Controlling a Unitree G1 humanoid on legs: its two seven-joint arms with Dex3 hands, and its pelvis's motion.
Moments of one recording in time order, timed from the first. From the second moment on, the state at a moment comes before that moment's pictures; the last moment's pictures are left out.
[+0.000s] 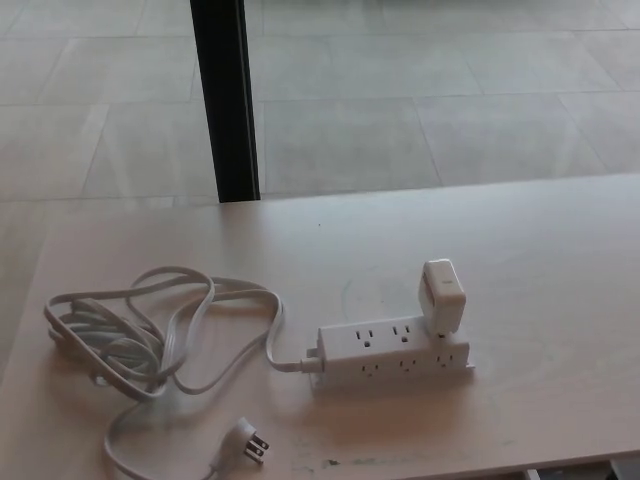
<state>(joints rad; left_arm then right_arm) 0.20 0.55 0.40 0.98 -0.02 -0.19 0.01 0.22 -0.53 -0.63 0.85 0.11 -0.06 0.05</state>
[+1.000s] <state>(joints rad) 0.19 0.56 0.44 1.01 -0.06 -0.23 0.02 -0.50 -0.81 -0.21 0.11 0.18 0.20 0.24</state>
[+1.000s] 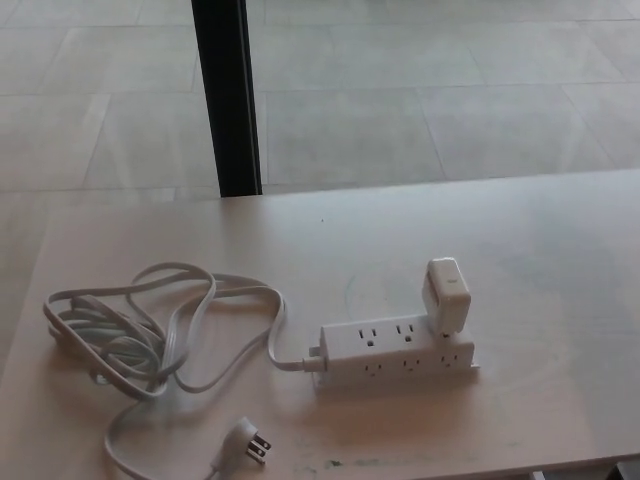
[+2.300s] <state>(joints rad) 0.17 0.60 0.44 0.99 -0.08 -0.22 -0.01 -0.86 -0.68 0.53 0.37 -0.34 0.17 0.35</state>
